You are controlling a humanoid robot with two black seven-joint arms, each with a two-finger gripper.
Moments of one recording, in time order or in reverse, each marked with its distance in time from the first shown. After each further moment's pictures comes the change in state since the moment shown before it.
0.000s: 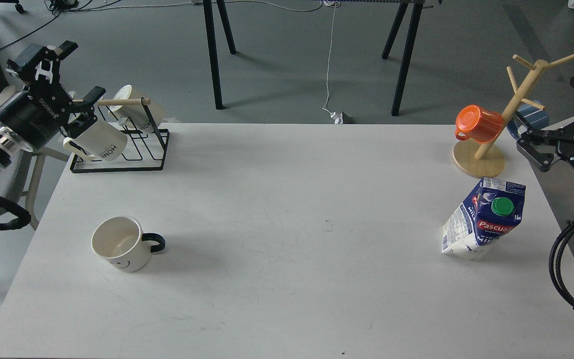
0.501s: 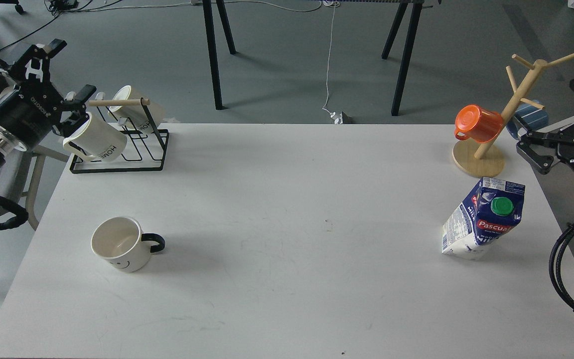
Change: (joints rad) left arm -0.005 -0.013 0.017 0.080 -0.011 0.000 0.000; right arm -0.008 0.000 0.003 0.005 0.000 0.000 0.000
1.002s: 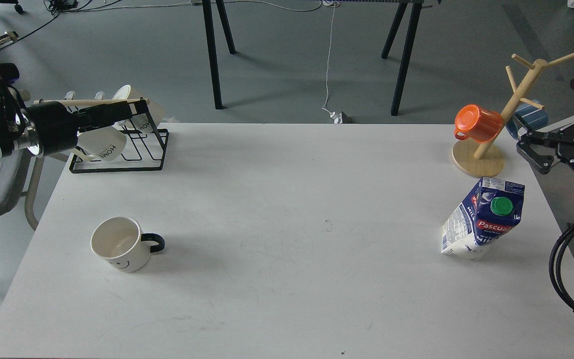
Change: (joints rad) left arm -0.101 0.175 0.009 -0.317 1.248 0.247 0.000; right arm -0.011 0.000 0.009 0.003 0.000 0.000 0.002
